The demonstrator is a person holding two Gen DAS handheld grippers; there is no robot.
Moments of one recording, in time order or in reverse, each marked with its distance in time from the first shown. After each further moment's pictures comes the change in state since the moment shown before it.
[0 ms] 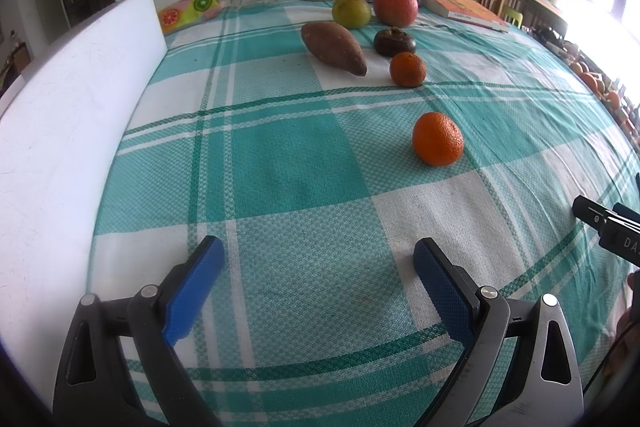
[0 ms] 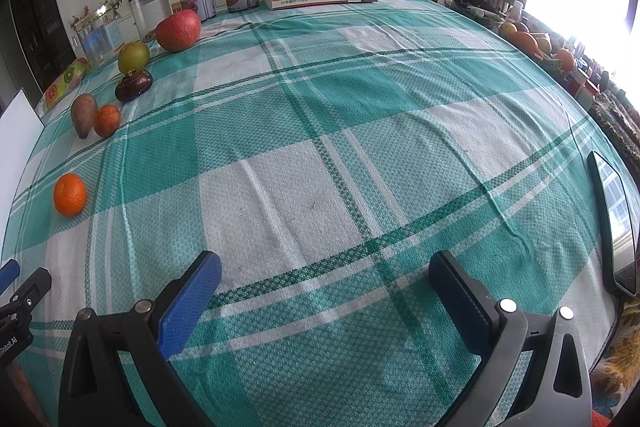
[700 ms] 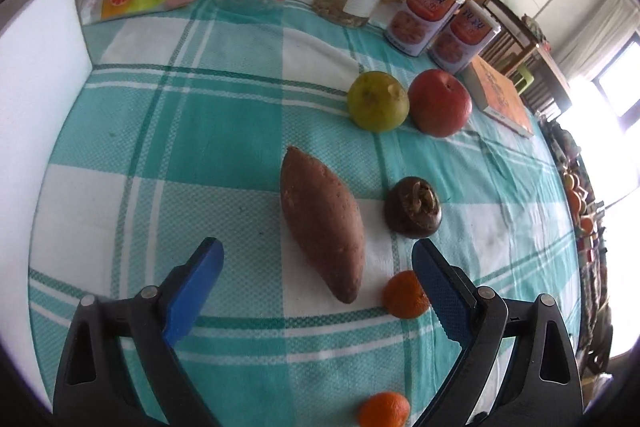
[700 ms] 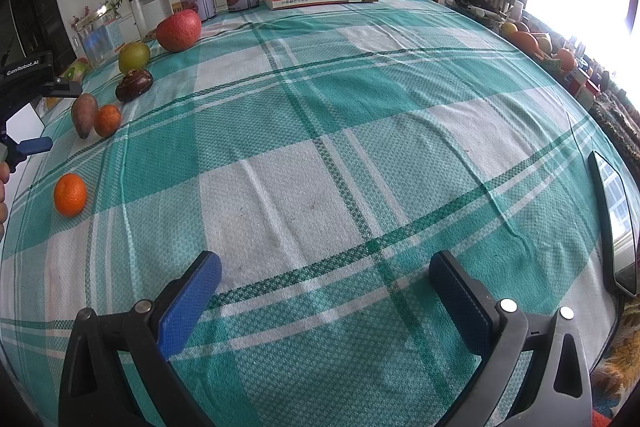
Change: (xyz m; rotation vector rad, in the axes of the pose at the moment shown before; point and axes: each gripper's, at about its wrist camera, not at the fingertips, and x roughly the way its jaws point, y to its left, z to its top) left arm 0.095 0.026 0.159 -0.303 0.156 -0.192; right arm 0.000 0.000 0.000 -0.001 0.000 0.001
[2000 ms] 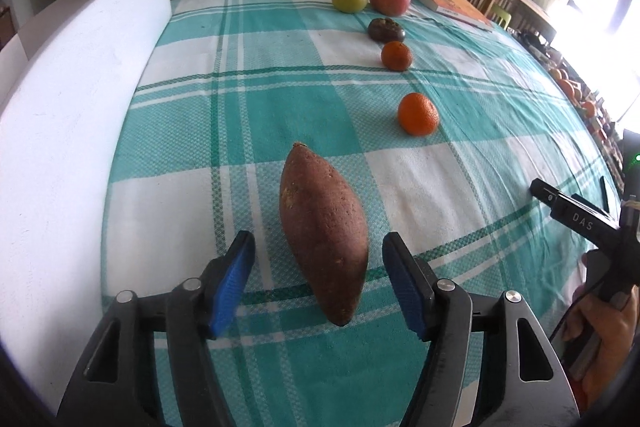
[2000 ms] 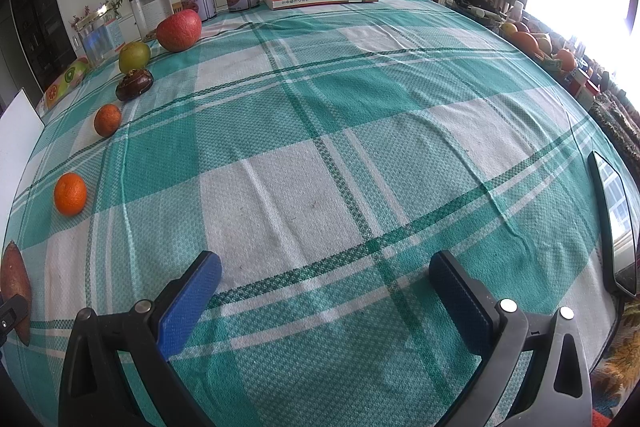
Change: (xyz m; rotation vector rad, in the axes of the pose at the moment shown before) left arm -0.100 0.030 -0.184 0.236 -0.039 0.084; right arm 0.000 0.000 0.000 -0.002 0.000 0.002
